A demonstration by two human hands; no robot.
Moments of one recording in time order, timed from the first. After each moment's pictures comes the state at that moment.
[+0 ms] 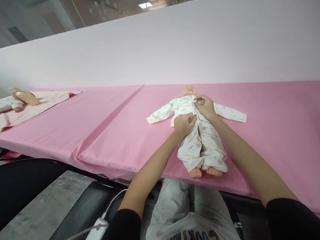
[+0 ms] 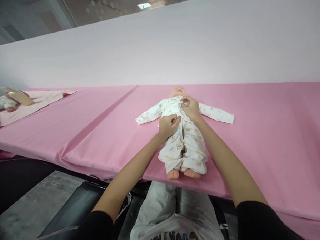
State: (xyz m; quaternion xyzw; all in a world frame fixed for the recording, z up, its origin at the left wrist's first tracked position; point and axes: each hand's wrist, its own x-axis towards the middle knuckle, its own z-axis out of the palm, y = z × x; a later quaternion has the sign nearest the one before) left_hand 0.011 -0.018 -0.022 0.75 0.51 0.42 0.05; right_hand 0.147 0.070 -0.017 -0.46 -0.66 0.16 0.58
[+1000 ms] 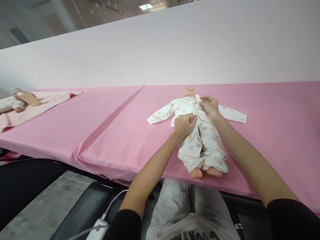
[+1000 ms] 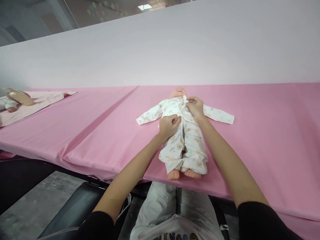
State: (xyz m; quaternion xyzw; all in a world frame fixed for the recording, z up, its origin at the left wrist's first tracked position) left_hand 0.012 -0.016 -0.024 0.74 0.50 0.44 0.06; right_hand 0.153 0.077 -0.017 -0.46 -0.49 0.36 0.65
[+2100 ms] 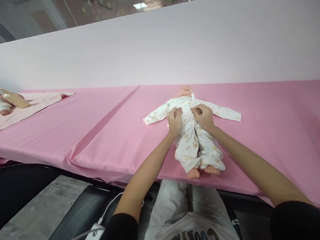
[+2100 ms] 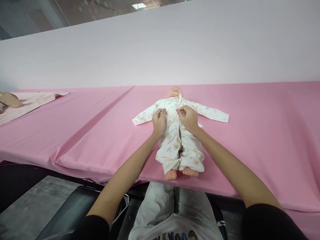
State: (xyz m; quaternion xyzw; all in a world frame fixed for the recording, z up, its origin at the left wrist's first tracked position) left_hand 0.007 -0.010 -0.019 0.55 0.43 0.66 0.27; right_hand 0.145 0.016 -0.026 -0.47 -0.70 0.01 0.54
